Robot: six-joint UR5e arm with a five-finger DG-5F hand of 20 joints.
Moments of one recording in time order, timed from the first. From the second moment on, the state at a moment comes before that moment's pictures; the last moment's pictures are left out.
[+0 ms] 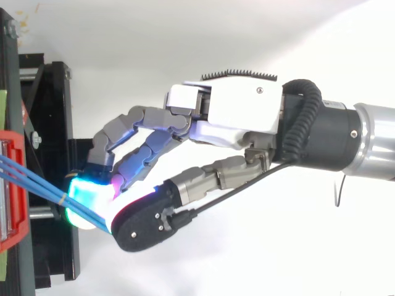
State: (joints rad) arm 0.15 -2.28 -1.23 -2.76 -1.28 0.02
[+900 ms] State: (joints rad) arm 0.17 -2.36 -1.22 -2.64 -1.18 0.11
